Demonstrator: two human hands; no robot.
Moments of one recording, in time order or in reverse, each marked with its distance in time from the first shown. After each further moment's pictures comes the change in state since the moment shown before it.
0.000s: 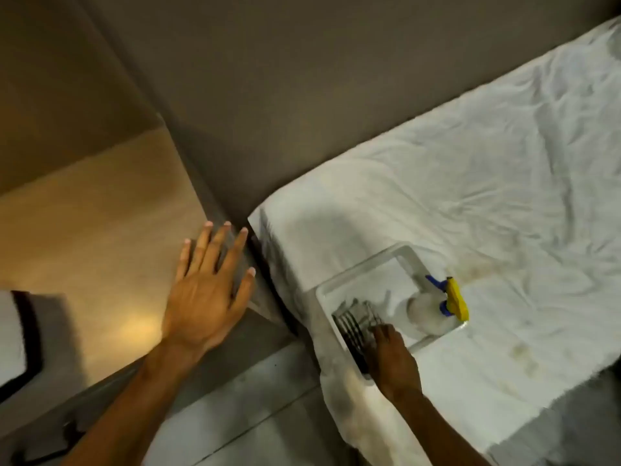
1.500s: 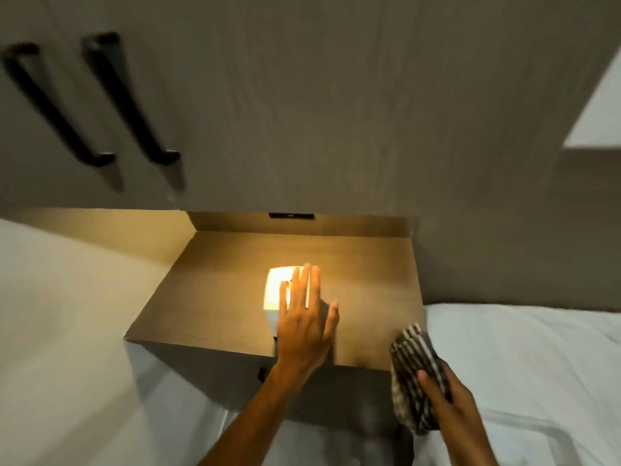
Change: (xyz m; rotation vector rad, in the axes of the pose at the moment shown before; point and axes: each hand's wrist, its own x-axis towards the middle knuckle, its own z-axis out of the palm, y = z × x) left_hand -0.150 -0.114 -0.146 -0.123 0.504 -0.581; right_hand -0.128 -0.297 -0.193 0.988 -0.232 -0.413
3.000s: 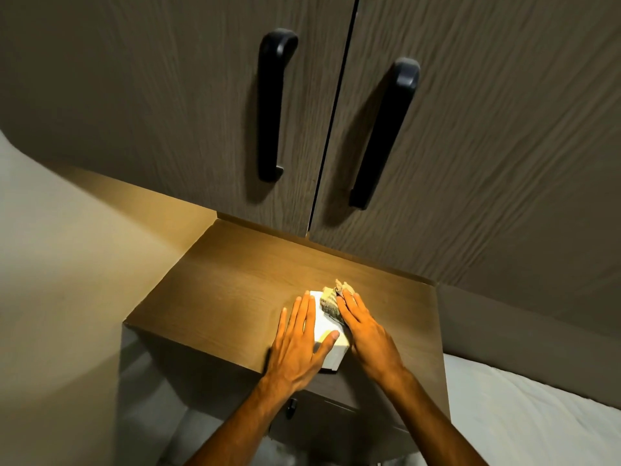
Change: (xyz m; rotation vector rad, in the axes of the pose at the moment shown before) left_hand 0.017 -0.115 0.014 -0.265 -0.199 -0.183; right_hand 0.123 -0.065 0.211 -1.220 -0.506 -0.554
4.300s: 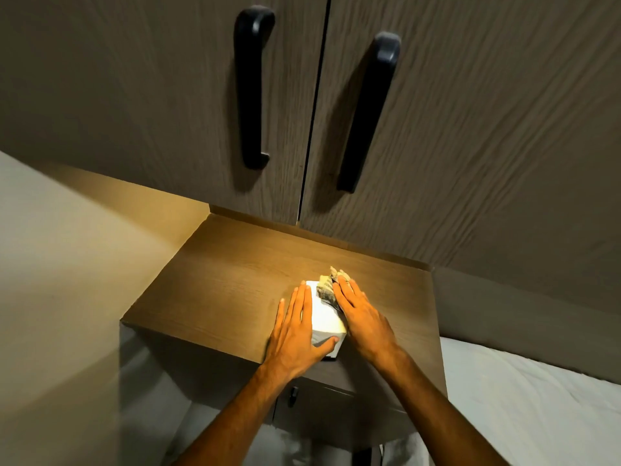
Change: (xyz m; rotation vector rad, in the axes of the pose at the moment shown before) left_hand 0.003 -0.008 0.005 0.101 -0.097 0.059; right_hand 0.006 -0.002 0.001 -0.089 -0.001 -0.005
